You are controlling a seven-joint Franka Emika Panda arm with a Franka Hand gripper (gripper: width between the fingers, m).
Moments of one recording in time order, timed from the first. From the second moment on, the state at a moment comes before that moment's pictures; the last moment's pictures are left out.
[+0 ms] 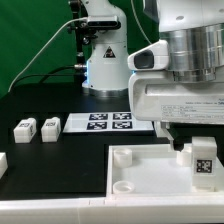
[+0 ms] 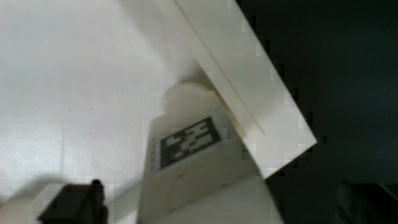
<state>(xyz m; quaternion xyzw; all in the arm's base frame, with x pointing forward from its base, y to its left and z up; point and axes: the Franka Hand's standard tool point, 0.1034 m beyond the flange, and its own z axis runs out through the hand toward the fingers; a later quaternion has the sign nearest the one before) 0.632 0.118 0.082 -0.96 0.26 -0.03 0.07</state>
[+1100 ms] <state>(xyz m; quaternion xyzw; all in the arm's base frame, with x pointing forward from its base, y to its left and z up) 0.631 0.118 0.077 -0.85 0.52 -0.01 0.06</state>
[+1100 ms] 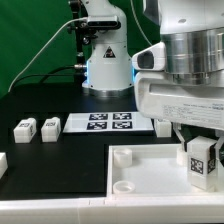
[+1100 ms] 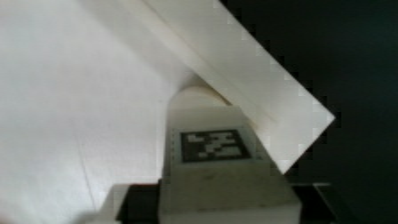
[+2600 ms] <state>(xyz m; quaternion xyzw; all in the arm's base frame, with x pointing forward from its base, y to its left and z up) 0.622 0.116 0.066 -0.94 0.33 -0.01 0.09</state>
